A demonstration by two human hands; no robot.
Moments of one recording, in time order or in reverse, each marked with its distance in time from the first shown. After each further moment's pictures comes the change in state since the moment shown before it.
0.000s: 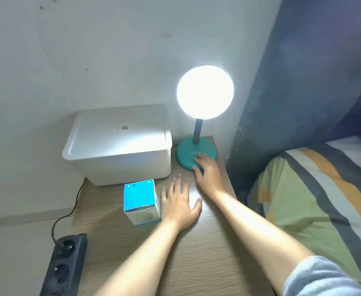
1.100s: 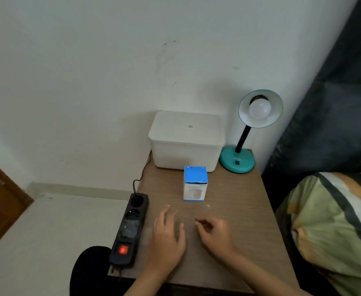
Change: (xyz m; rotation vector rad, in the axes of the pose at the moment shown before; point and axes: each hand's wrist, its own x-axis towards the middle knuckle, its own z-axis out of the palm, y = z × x) left_hand -0.209 -0.080 -0.071 -0.321 0.451 -0.206; right_hand -0.201 -0.114 0.020 0.167 -0.274 -0.002
